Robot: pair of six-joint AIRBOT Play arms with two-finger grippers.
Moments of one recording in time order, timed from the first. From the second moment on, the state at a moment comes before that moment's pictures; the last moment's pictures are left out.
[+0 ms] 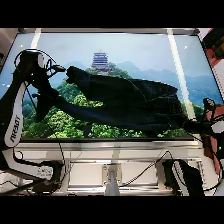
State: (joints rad) left arm -0.06 -1.61 1.57 1.80 -1.66 -1.03; right arm -0.47 -0.66 0.50 -1.40 1.10 1.36
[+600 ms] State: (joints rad) left arm -0.01 -1.13 1.56 1.65 -1.77 -0.67; right arm -0.47 -0.66 0.50 -1.41 1.08 1.36
